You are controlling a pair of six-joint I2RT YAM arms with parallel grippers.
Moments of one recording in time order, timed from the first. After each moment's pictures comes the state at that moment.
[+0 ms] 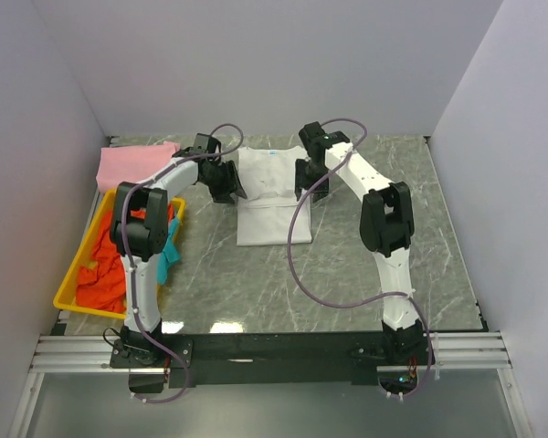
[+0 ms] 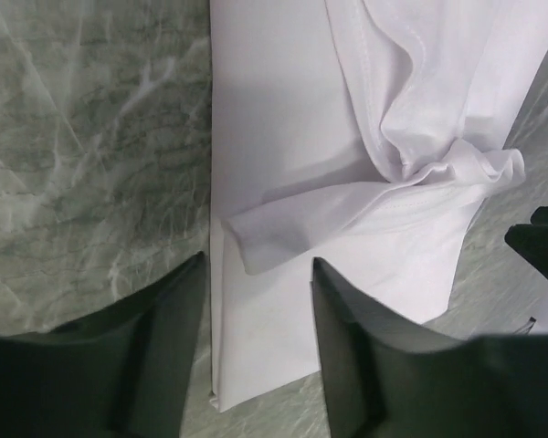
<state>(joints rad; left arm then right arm) -0.25 2.14 1.65 -0.57 0.38 -0.54 0.39 2.27 2.05 -1.06 -0.04 0.43</state>
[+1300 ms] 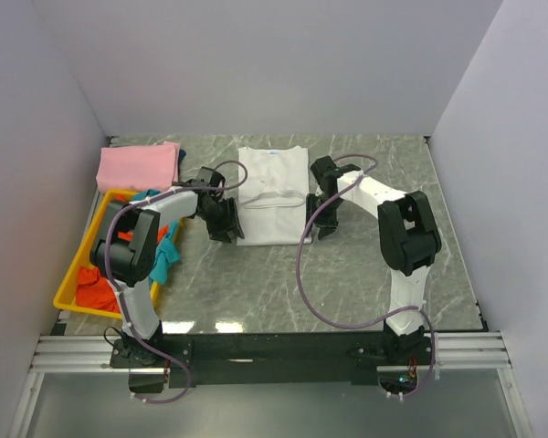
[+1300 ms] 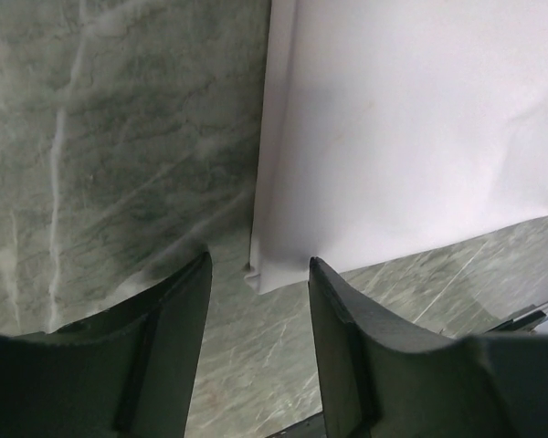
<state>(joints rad) -0.34 1.87 1.19 -0.52 0.32 -0.56 0.39 1.99 1.45 -0.86 -0.17 0.49</state>
